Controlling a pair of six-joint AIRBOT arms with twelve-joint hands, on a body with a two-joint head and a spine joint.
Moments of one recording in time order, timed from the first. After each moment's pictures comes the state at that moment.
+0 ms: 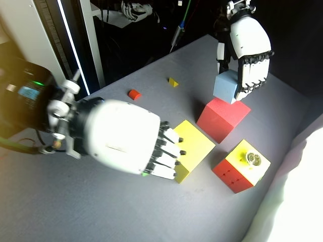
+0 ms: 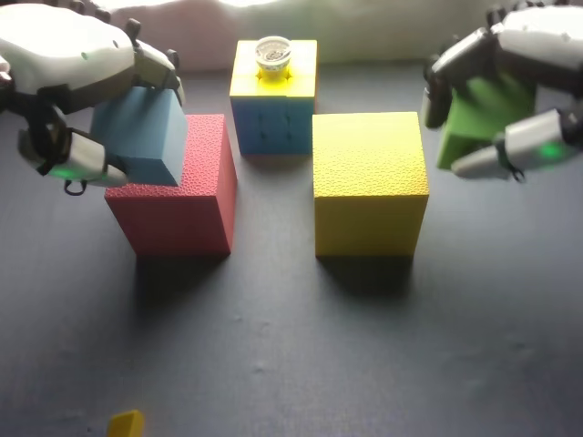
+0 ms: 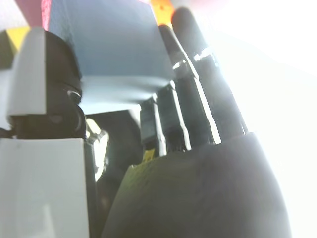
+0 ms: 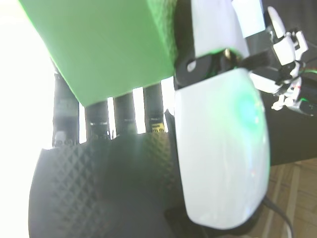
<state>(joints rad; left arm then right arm) 0.01 -0.79 0.91 -1.37 -0.21 2.39 -0.14 -0.93 1.05 0.25 0.30 -0.85</state>
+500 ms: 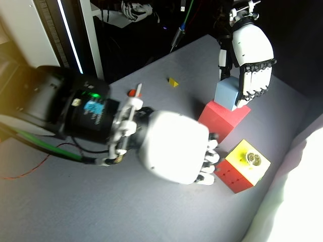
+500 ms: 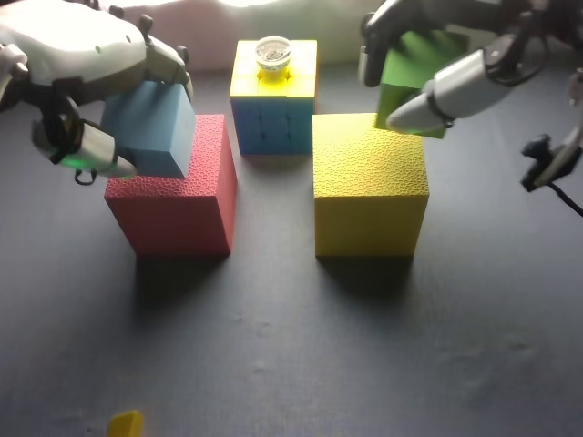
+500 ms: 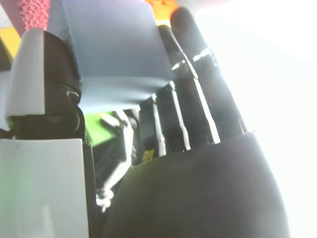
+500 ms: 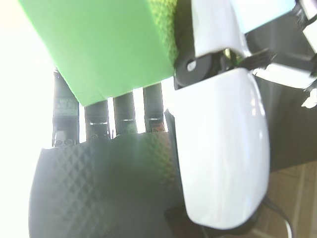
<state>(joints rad) 0.01 -0.83 0.97 -1.32 -0.20 2.35 0.02 -1.10 1.20 0.24 0.12 -0.82</state>
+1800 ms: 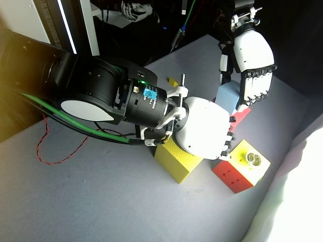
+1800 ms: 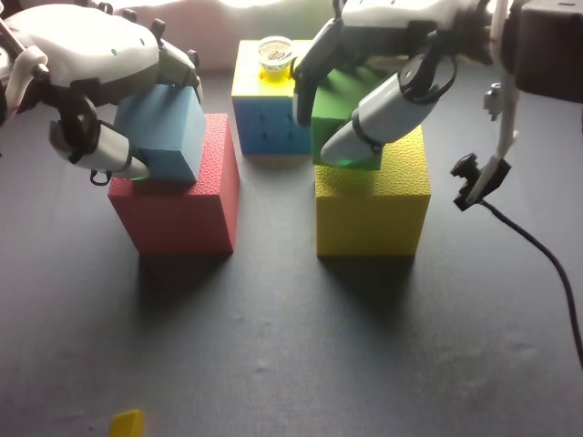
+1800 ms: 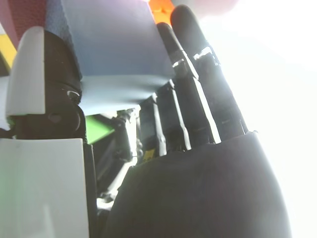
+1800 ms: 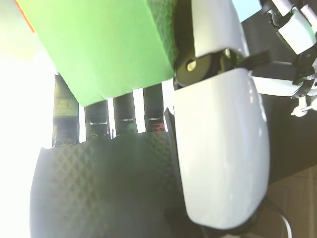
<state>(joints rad) 0.04 -0.88 1.01 -1.31 -0.20 2.32 0.03 -1.26 1.30 0.24 0.00 -0.75</state>
